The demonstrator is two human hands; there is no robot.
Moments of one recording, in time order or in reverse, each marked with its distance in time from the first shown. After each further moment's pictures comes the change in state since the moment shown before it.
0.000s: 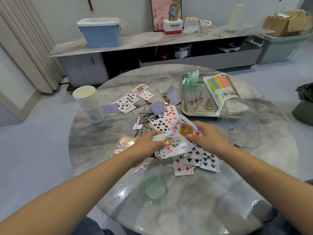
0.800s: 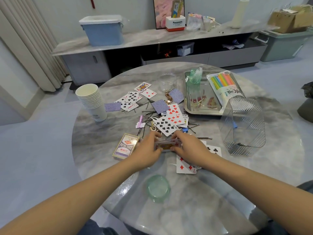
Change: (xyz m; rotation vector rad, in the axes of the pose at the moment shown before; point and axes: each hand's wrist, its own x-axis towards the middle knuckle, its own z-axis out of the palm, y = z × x) left_hand 0.013 -0.039 -0.010 0.739 0.176 0.268; right_hand 0.015 0.007 0.059 -0.367 -0.051 -0.249
